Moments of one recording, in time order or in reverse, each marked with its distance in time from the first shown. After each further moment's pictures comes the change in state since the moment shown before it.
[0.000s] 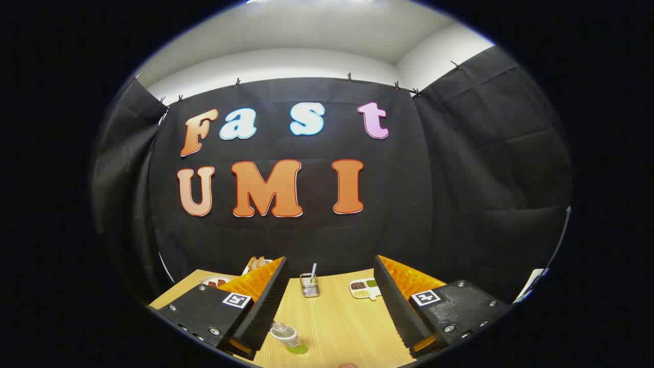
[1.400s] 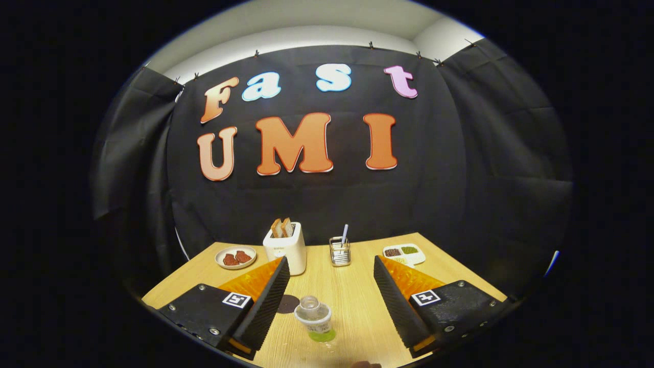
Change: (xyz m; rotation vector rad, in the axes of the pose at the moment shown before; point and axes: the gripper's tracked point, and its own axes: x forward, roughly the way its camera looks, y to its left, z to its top) arm 0.023 0.068 -0.146 0.011 0.189 0.143
